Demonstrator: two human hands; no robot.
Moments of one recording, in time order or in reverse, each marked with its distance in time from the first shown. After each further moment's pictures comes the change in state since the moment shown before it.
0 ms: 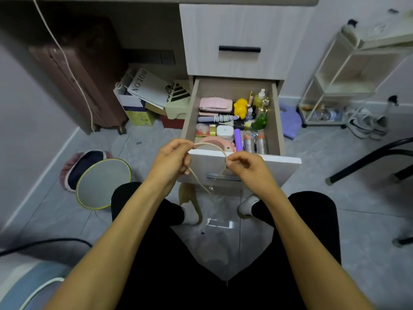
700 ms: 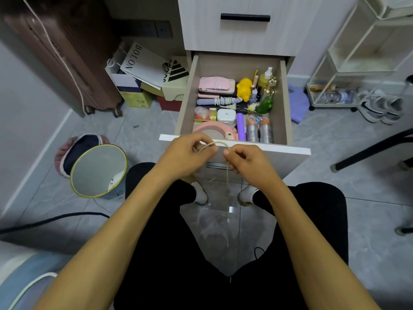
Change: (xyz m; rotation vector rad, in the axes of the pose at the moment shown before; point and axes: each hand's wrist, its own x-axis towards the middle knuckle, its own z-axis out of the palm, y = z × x) left_hand 0.024 -0.017 0.015 0.724 -0.204 0.265; right_hand 0.020 0.020 0.003 -0.116 -0.102 0.041
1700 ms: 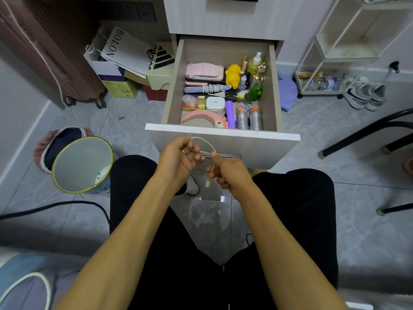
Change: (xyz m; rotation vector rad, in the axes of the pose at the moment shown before) left_hand -0.003 -0.023 0.046 -1.272 0.117 -0.538; right_hand -0.015 0.019 0.044 0.388 0.072 0.643
